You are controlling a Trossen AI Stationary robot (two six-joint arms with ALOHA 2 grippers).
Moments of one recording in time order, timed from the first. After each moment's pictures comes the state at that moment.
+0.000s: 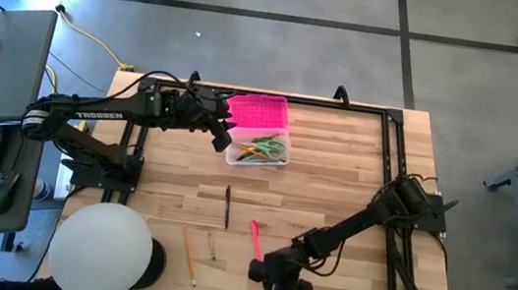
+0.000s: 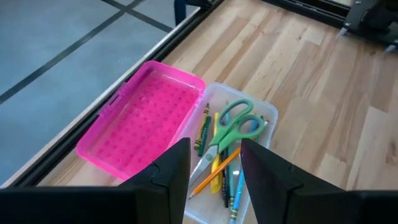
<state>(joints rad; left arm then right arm) 0.24 1.23 1.08 -0.50 -0.25 -0.21 0.53 2.02 1.18 0.10 -0.45 -0.69</state>
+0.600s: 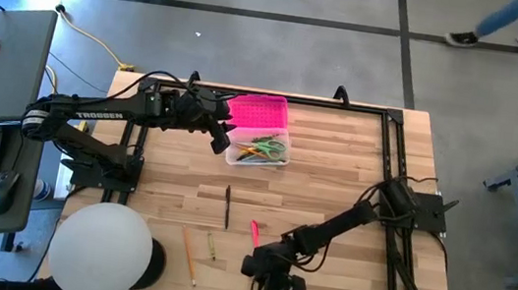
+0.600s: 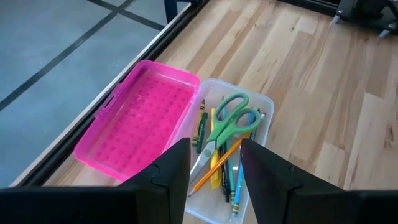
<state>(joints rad) 0.24 1.23 1.08 -0.51 -0.23 -0.16 0.48 2.12 1.25 0.07 -0.52 -0.69</state>
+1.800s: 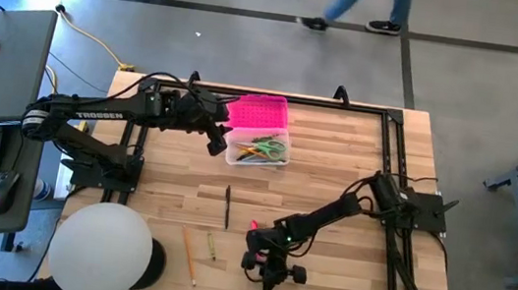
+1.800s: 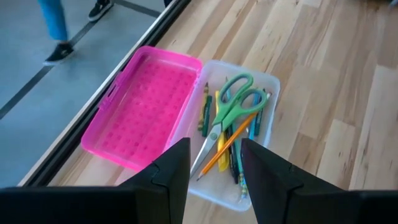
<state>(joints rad) 0.24 1.23 1.08 -0.58 -0.23 -0.11 0.36 2.21 1.25 -0.03 -0.77 -0.82</state>
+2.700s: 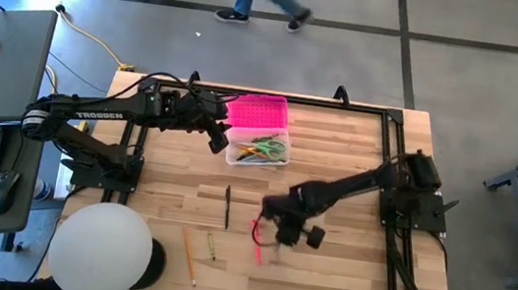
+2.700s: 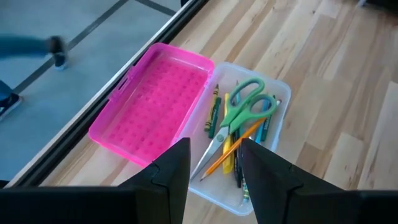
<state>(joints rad) 0.24 1.23 1.08 -0.58 -0.28 -0.19 0.20 1.86 1.24 -0.68 -0.29 -0.86</state>
